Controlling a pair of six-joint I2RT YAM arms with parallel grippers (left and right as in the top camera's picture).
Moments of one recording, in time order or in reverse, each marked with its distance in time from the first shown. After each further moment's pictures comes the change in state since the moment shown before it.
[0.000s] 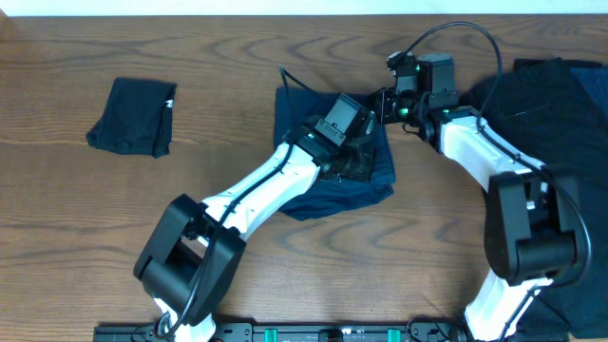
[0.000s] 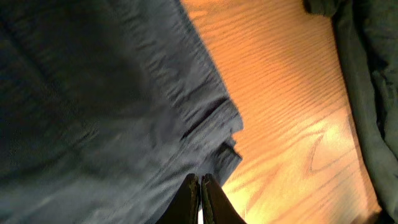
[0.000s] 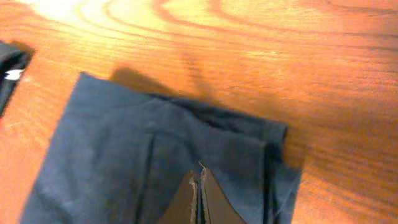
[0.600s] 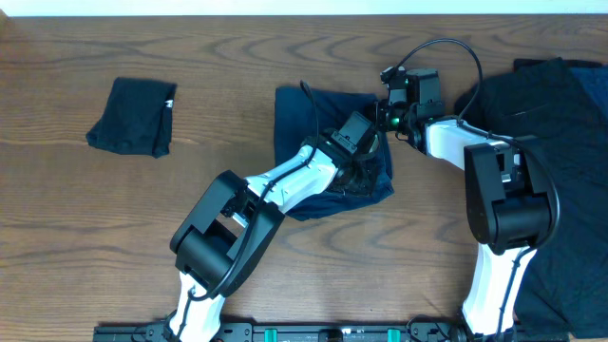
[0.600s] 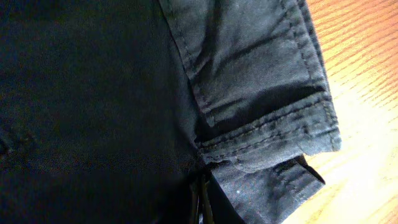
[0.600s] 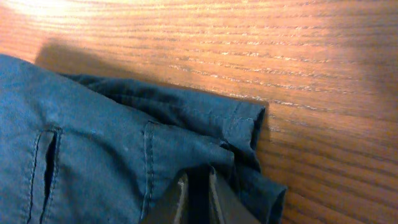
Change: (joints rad) left arm -0.025 0.178 0.000 0.011 0.004 0.000; right arm -0.002 0.172 0.000 0.127 0.027 0.000
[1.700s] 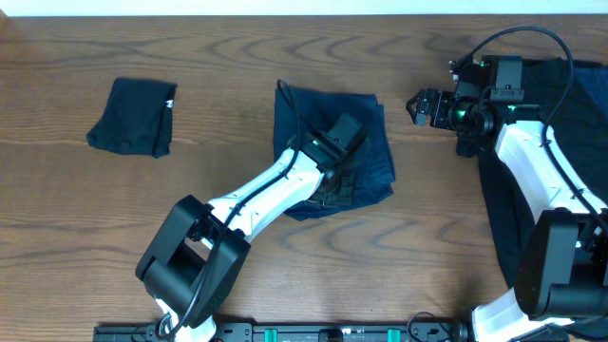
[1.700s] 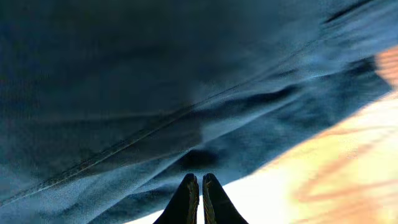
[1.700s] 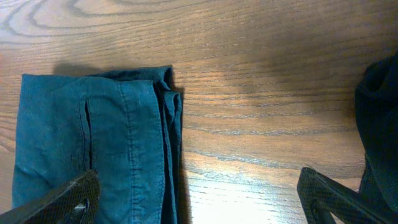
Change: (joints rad) left arm 0.003 -0.185 -0.043 -0.332 -0.170 -0.094; right arm -0.203 -0.389 0.001 -0.546 0.018 -0.004
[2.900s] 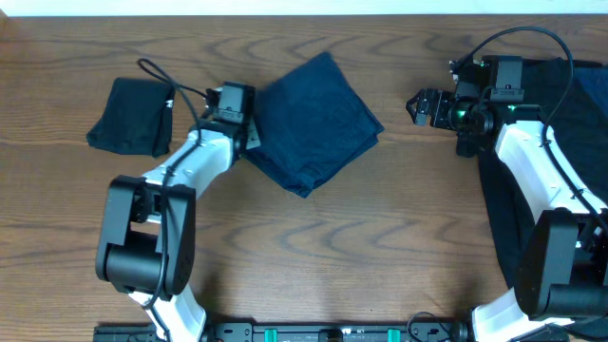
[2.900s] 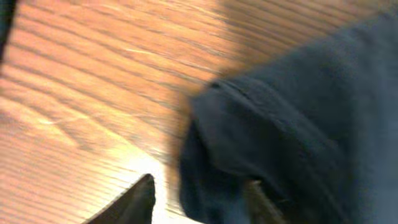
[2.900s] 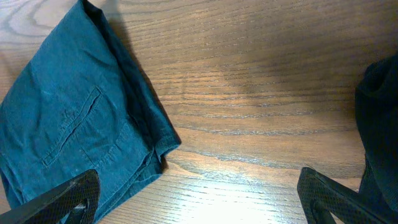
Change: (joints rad) left arm 0.502 0.002 -0.165 0.463 -0.378 0.101; right arm 0.000 0.000 0.000 0.000 0.000 0.000
